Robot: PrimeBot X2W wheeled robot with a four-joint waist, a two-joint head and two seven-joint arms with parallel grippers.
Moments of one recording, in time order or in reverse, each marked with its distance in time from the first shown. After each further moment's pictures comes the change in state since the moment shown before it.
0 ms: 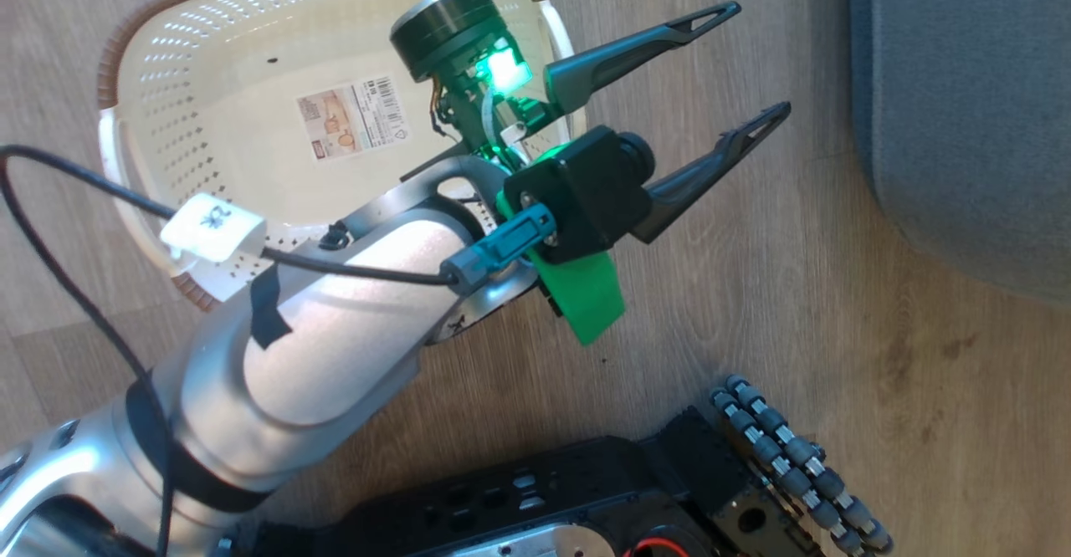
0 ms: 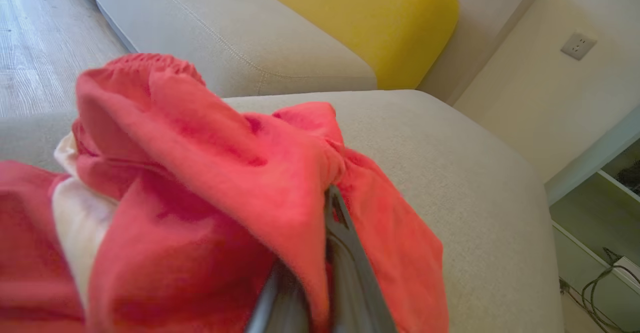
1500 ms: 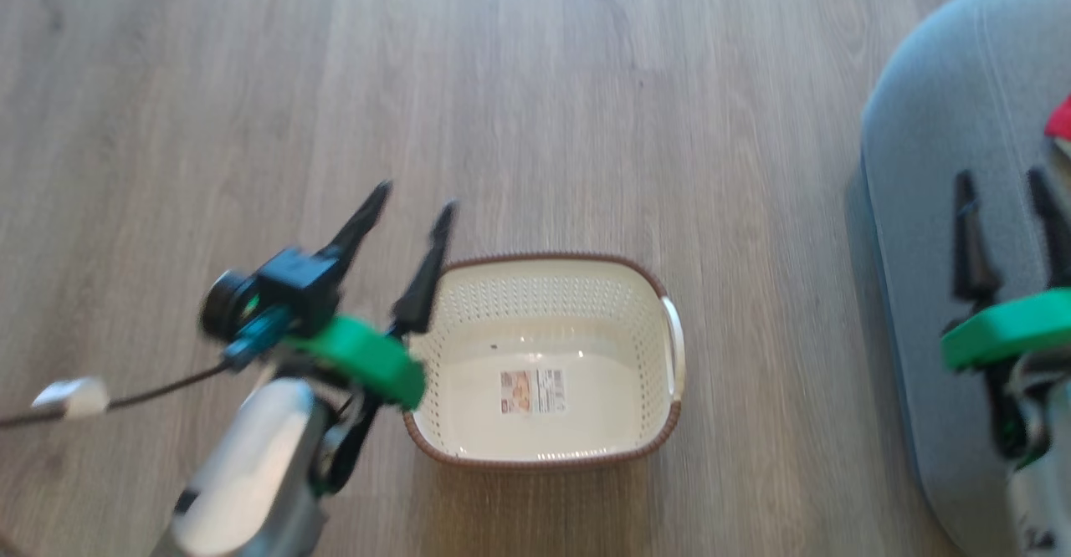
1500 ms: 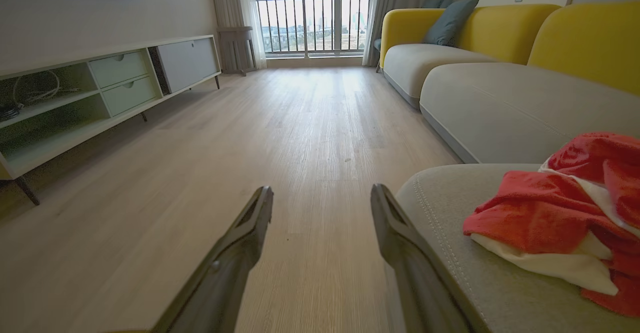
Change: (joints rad) left arm 0.558 -0.050 0.438 0.240 -0.078 0.098 -0.149; right arm 0.962 0.154 0.794 -0.447 0.598 0.000 -0.141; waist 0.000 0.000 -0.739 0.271
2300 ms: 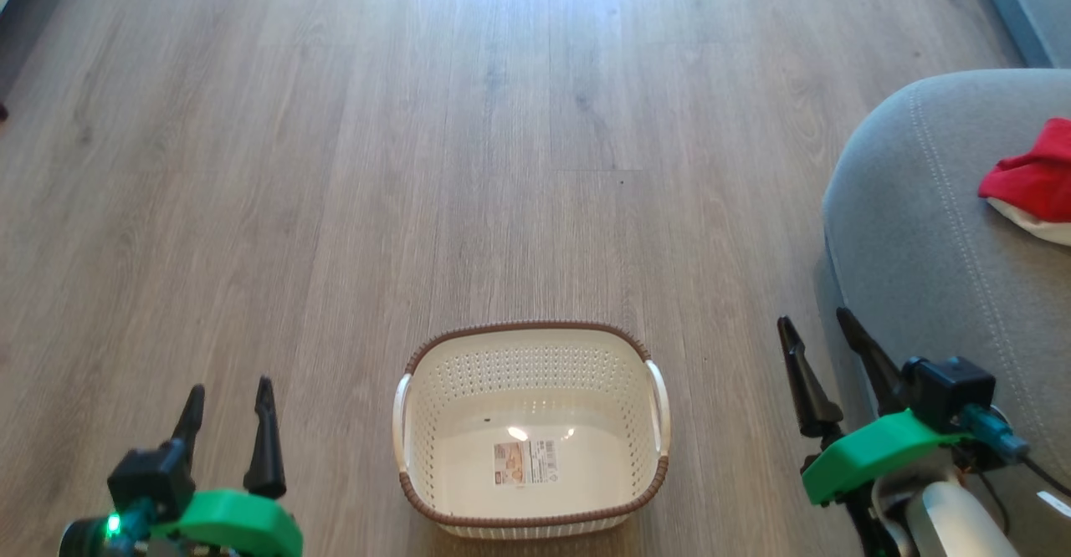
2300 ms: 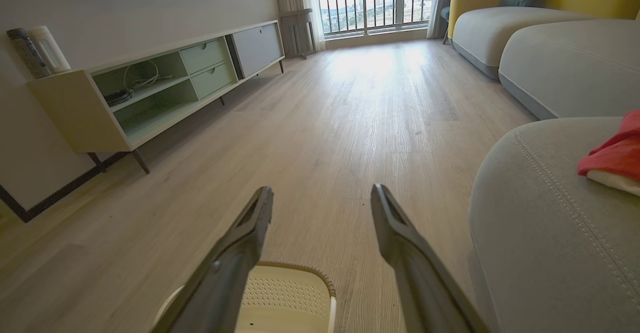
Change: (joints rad) left arm 0.460 -0.098 0.507 -0.042 0.199 0.026 0.000; right arm 0.211 0.118 0.240 -0.026 0.041 0.000 -0.009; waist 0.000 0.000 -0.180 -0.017
